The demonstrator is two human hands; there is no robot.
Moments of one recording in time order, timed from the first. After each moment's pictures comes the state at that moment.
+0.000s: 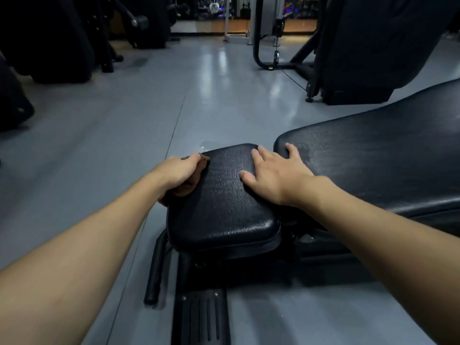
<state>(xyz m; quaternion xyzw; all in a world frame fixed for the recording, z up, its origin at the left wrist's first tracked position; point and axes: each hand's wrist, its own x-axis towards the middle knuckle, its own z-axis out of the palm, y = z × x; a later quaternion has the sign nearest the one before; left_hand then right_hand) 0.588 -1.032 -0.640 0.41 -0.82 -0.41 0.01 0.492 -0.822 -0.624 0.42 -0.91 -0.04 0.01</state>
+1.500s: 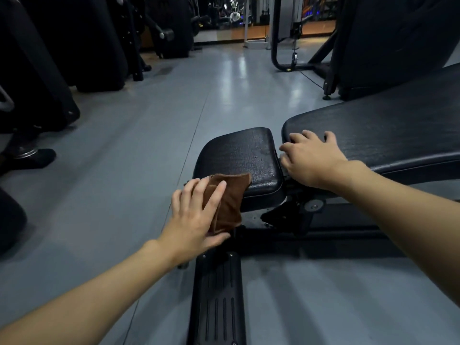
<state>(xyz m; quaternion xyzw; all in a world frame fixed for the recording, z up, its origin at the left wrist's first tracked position) 0.737 -0.939 -0.721 0.06 -0.97 0.08 0.23 0.519 -0.755 -0.620 0.40 -0.91 -0.02 0.07</state>
